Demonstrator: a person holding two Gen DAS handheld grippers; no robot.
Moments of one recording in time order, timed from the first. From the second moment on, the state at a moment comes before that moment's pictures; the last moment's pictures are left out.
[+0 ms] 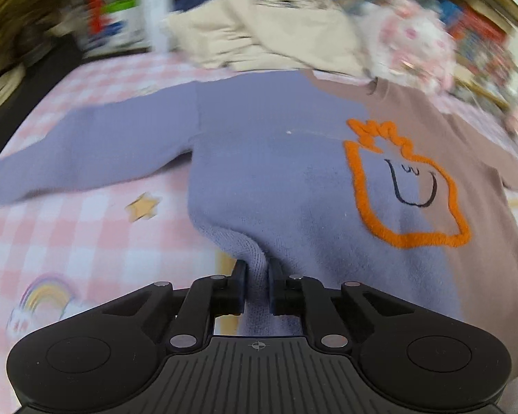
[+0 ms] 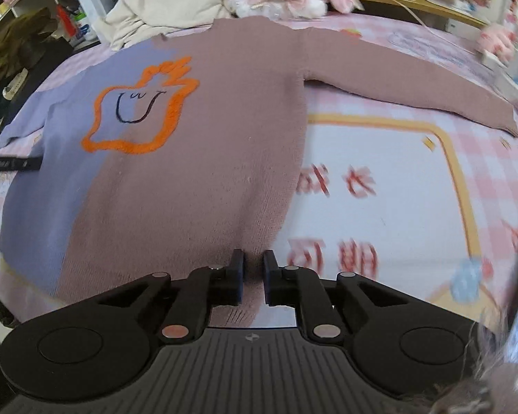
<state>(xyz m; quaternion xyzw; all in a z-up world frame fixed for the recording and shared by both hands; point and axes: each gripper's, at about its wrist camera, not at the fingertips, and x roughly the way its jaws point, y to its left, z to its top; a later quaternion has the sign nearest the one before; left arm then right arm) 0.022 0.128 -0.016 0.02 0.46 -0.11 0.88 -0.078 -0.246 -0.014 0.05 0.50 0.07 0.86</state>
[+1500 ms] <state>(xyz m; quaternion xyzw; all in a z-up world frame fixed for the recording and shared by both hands) -0.038 0.158 -0.026 -0.12 0.47 -0.08 0.87 -0.111 -0.216 -0.017 0.06 0.47 0.04 0.88</state>
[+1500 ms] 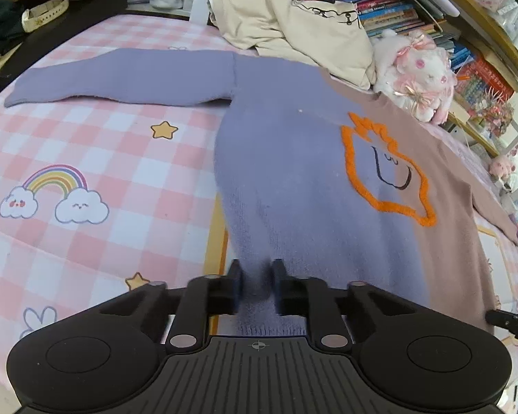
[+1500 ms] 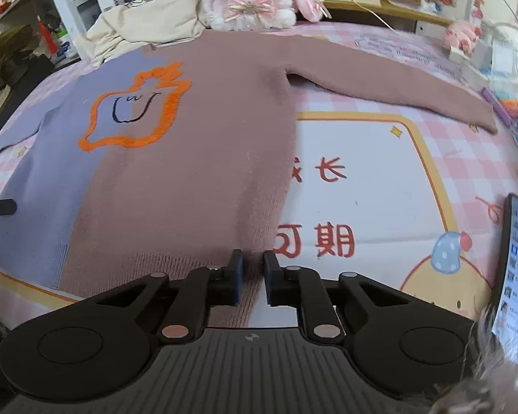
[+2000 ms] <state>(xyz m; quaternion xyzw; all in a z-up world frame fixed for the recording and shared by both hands) -0.043 0.160 -0.026 -0.09 0.46 -0.09 0.88 -0.117 -0.211 -0.017 0.03 0.46 0.03 0.89</state>
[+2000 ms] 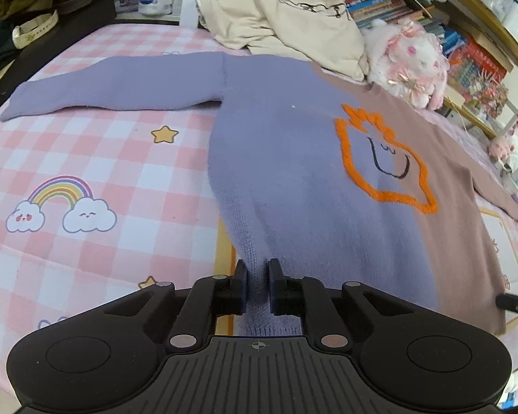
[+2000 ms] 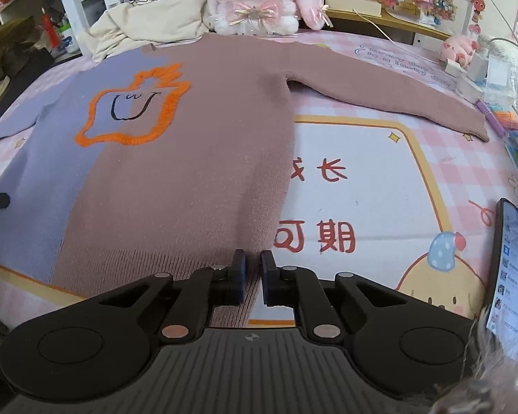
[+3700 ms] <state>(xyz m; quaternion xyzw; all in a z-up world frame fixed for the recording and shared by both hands) -0.031 0.219 -0.020 -0.04 0.40 -0.07 0.91 -0.097 -0.117 -0.001 -0.08 0.42 0.01 0.91</state>
